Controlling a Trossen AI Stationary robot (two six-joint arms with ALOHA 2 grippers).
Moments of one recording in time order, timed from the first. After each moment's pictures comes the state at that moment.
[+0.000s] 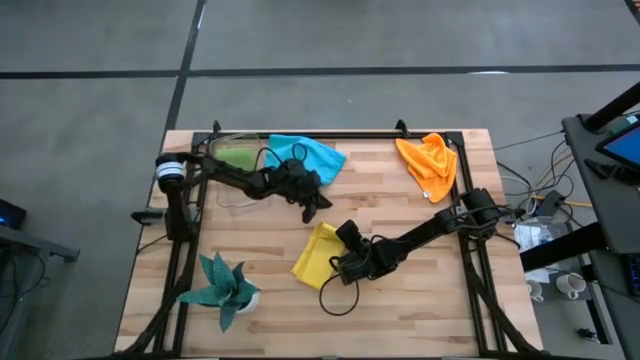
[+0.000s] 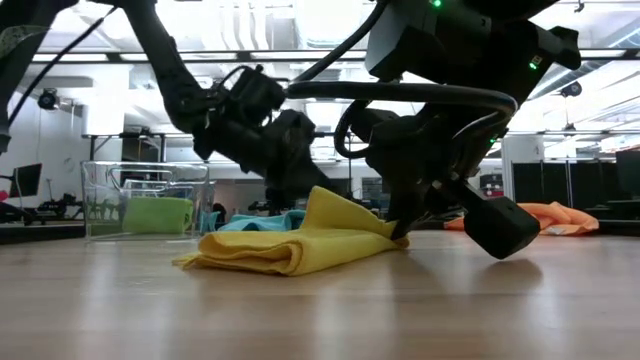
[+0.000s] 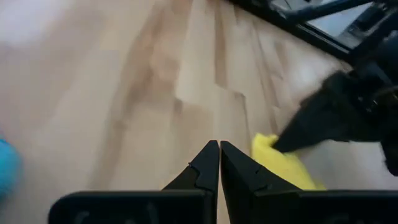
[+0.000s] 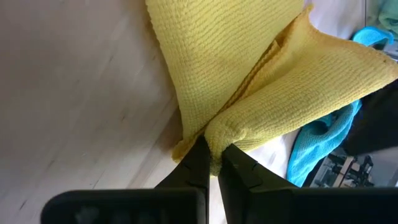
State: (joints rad) left arm 0.31 1.84 0.82 0.54 0.46 -0.24; right arm 0.37 2.01 1.16 -0.49 0.70 -0.46
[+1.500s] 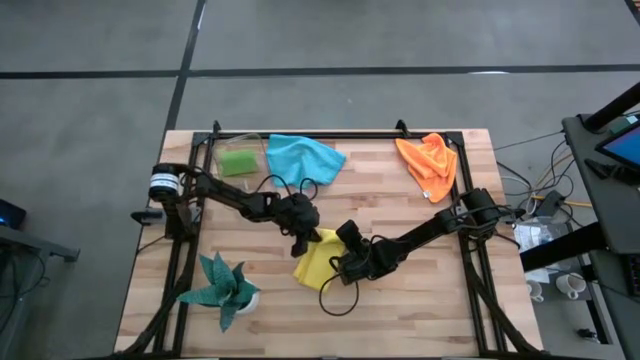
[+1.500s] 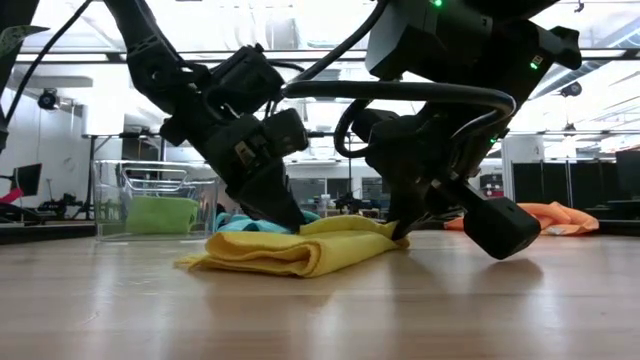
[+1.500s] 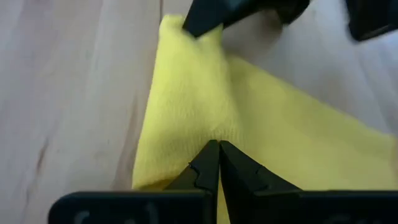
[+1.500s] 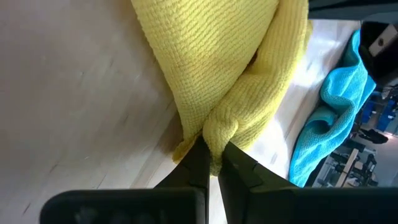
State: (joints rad) left arm 0.06 1.79 0.78 0.29 0.30 -0.14; right arm 0.37 2.01 1.16 -0.49 0.70 -0.45
